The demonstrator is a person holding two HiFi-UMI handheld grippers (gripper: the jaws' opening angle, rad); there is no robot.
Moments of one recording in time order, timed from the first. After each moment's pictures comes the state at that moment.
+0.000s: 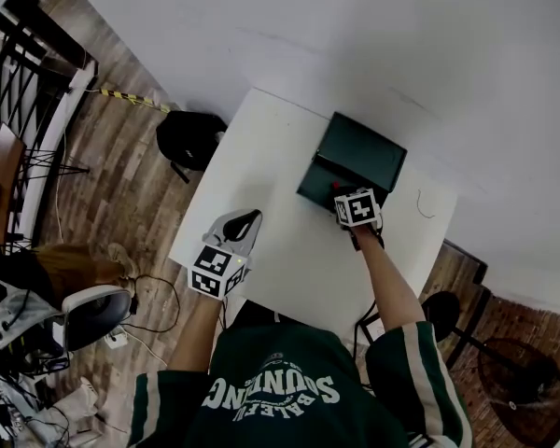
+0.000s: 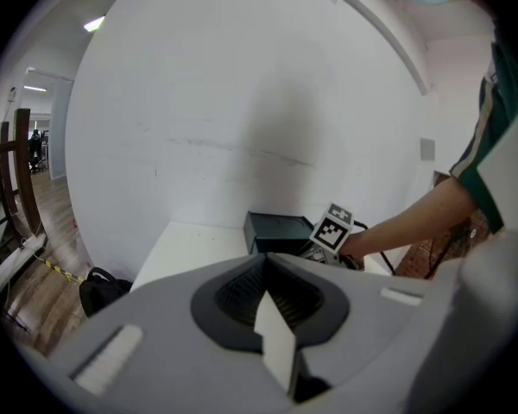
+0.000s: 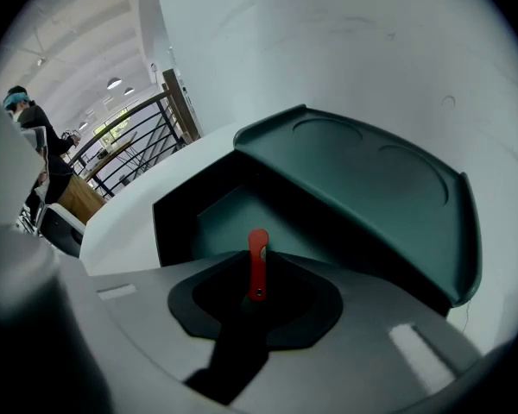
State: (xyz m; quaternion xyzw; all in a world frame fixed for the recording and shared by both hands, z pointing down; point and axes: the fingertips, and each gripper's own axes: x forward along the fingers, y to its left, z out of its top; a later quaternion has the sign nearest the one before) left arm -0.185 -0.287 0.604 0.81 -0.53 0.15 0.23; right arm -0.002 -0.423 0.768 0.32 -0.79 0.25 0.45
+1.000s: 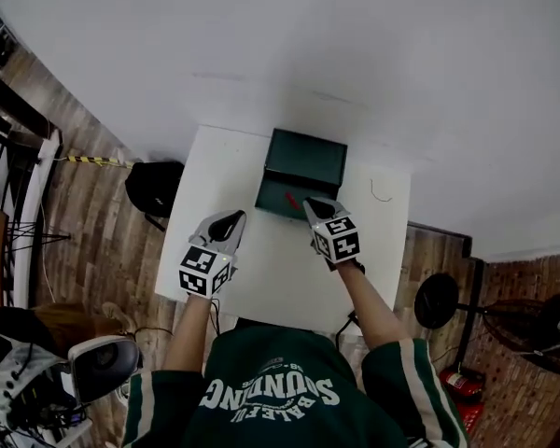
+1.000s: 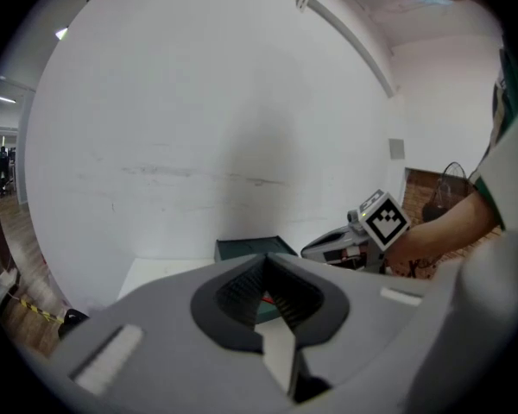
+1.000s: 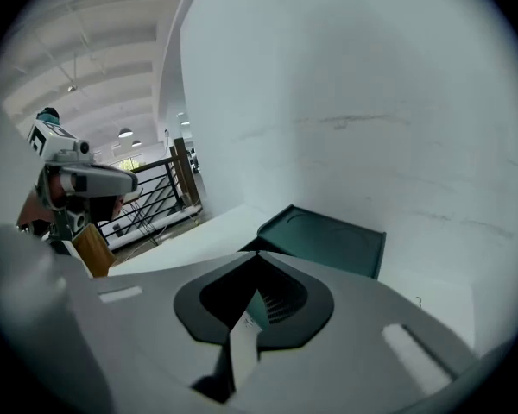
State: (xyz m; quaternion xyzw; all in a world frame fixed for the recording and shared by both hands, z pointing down) left arm -0.133 -0.315 0.551 0.86 -0.47 0.14 0.16; right arm 0.018 -0.376 0.611 0.39 -0.87 0.18 0.25
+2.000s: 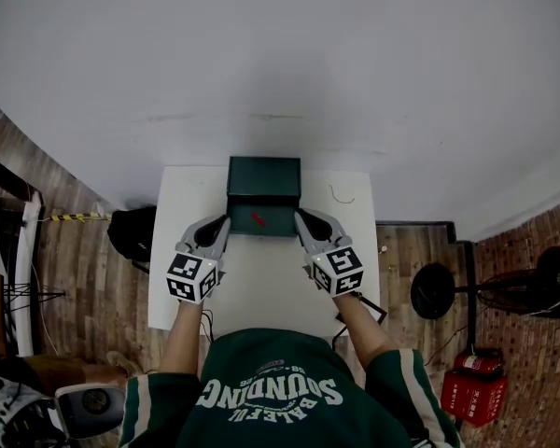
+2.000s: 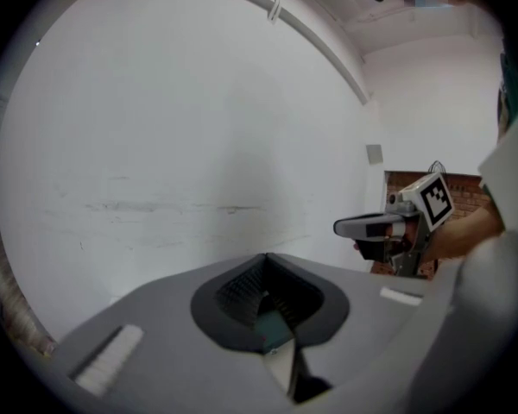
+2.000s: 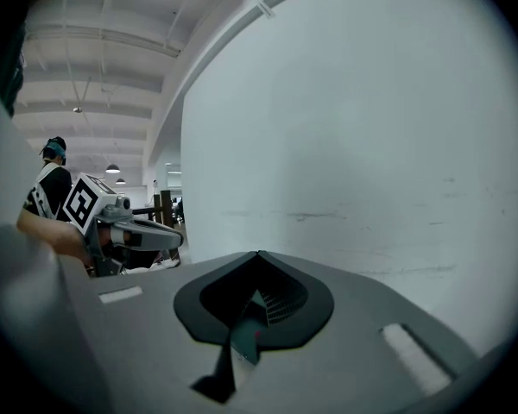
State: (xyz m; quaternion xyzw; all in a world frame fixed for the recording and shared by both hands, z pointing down) left arm -0.077 -0.341 0.500 0.89 -0.42 0.11 0.10; right arm 0.084 -0.335 0.475 0.48 -0.87 0.09 0.06
